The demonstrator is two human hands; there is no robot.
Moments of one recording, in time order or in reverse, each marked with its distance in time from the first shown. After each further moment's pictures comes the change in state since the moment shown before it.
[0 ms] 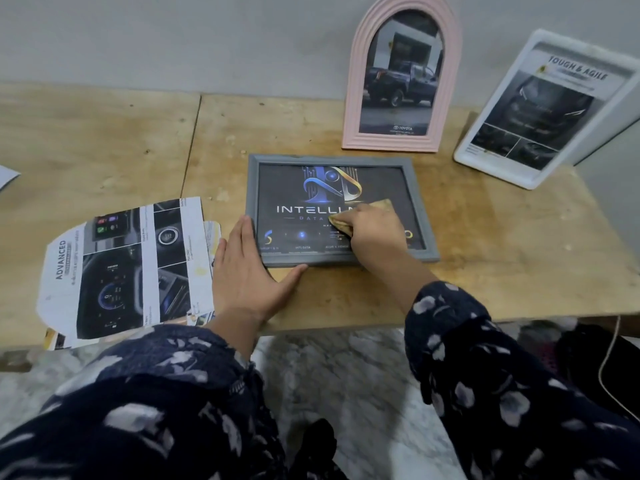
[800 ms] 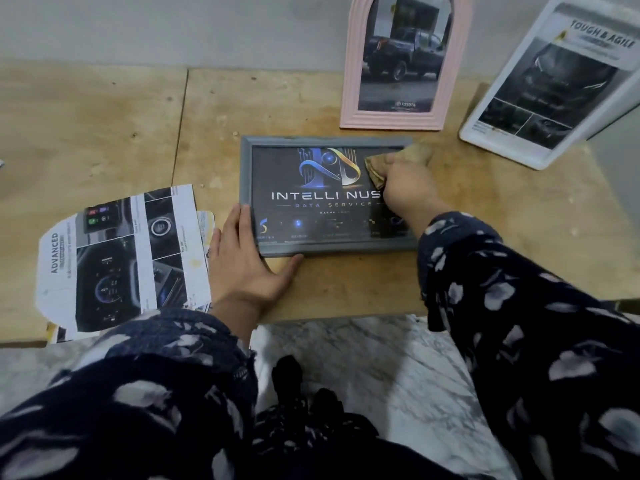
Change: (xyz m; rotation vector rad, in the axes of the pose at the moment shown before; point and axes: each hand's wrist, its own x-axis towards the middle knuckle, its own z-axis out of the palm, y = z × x) left_hand 0.003 0.003 -0.001 -0.014 -0.042 -0.010; right_hand 0.051 0.061 -0.027 -0.056 -0.085 0.159
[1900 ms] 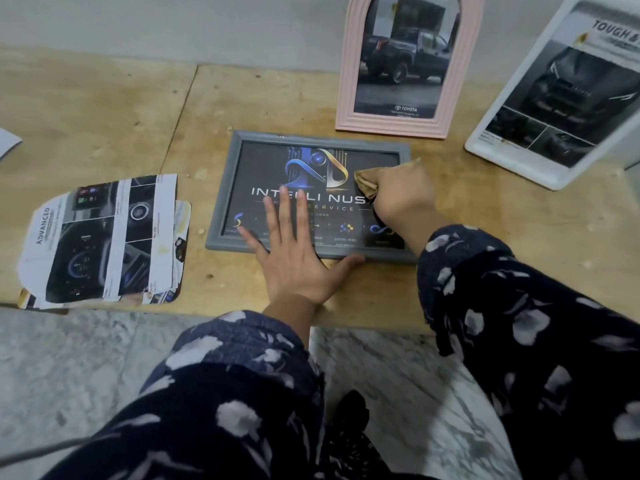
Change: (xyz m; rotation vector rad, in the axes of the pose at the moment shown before) left_hand -0.006 0.122 0.048 0.172 0.007 -0.120; right_hand 0.002 0.021 -0.003 -0.186 0.049 -0.162
